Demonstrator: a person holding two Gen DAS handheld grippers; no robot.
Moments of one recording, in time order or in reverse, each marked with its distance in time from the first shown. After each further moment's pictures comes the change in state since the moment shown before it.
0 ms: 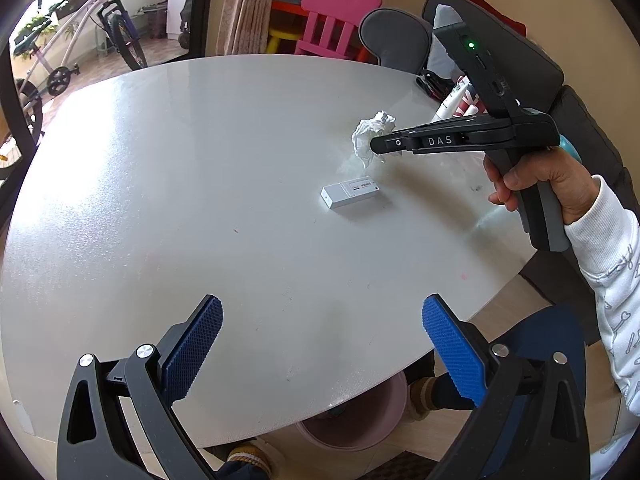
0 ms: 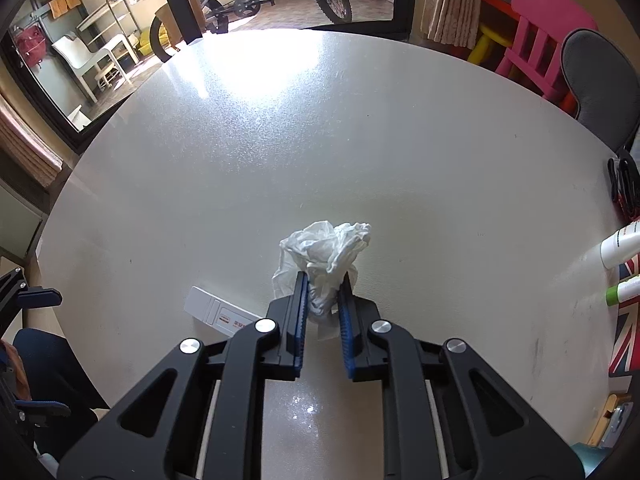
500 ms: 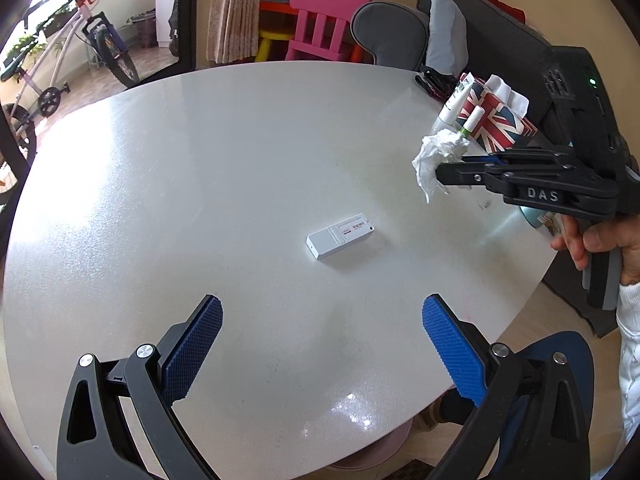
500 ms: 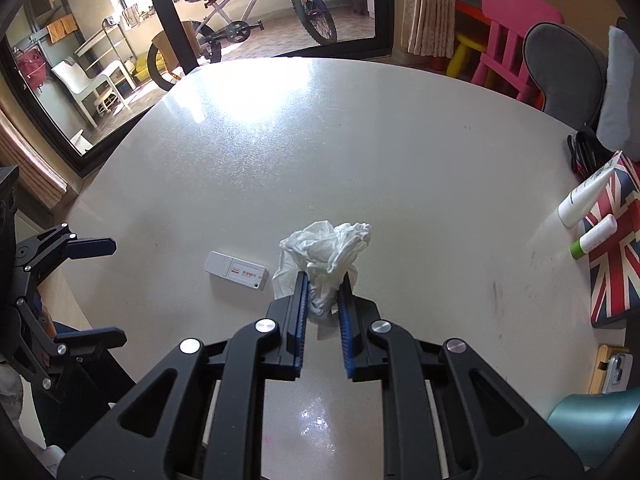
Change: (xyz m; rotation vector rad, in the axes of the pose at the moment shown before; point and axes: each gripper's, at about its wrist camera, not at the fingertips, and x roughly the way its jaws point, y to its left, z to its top) left arm 0.029 -0.018 0.046 0.046 0.020 0.037; right arm -0.061 -0.016 -0.043 0.054 -0.072 -0.008
